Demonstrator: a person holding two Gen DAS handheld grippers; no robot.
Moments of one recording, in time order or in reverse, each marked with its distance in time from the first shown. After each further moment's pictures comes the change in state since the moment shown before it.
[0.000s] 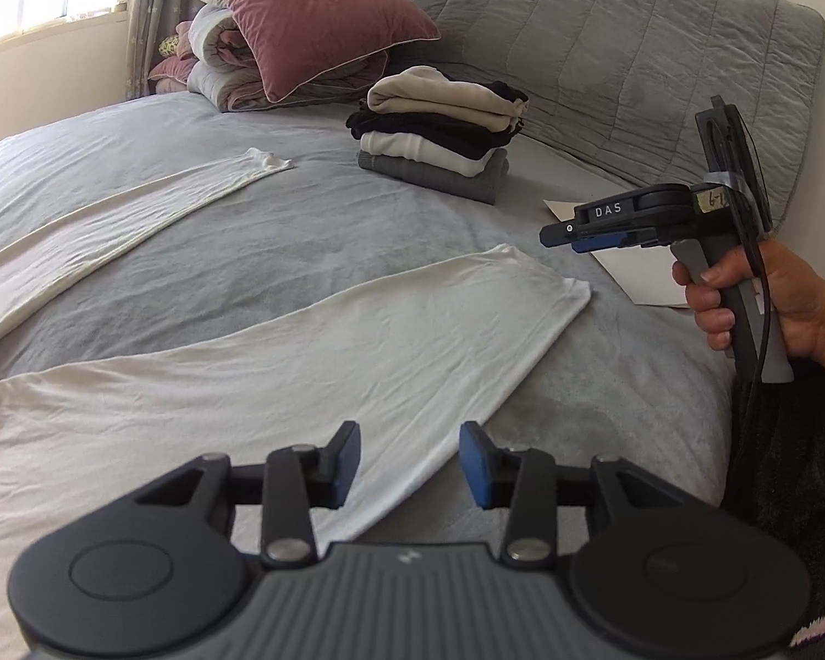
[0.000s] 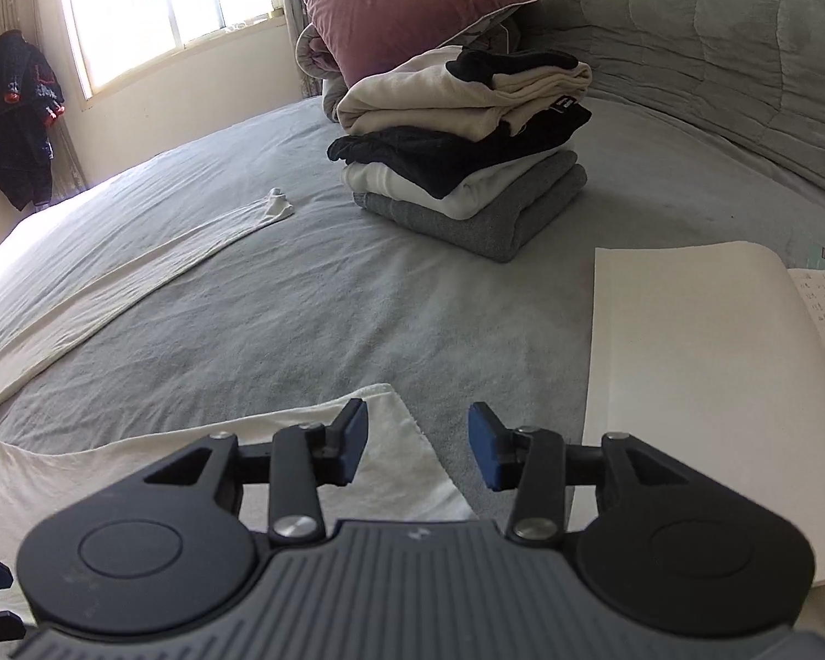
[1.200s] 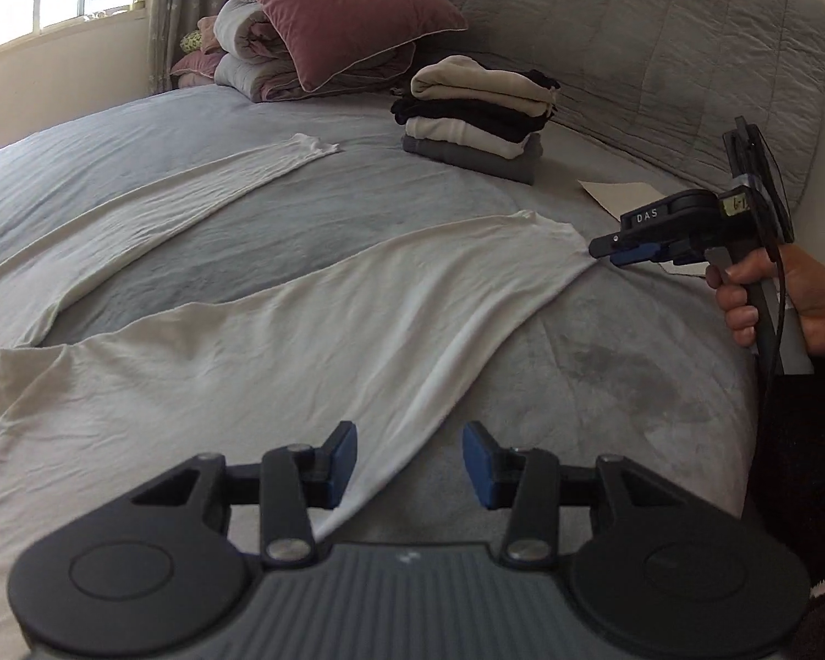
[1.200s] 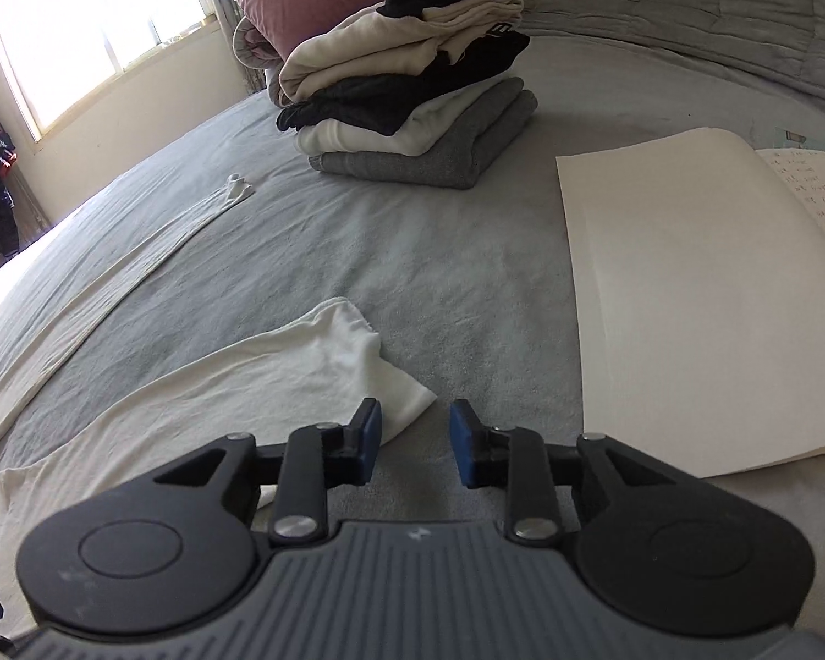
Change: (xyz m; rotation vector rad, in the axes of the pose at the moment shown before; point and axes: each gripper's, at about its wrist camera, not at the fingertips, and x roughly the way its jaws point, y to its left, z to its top) left arm -0.021 0.022 -0.019 0.047 0.025 0.035; right arm 0.000 -0.002 -0.032 0.208 0.033 -0.035
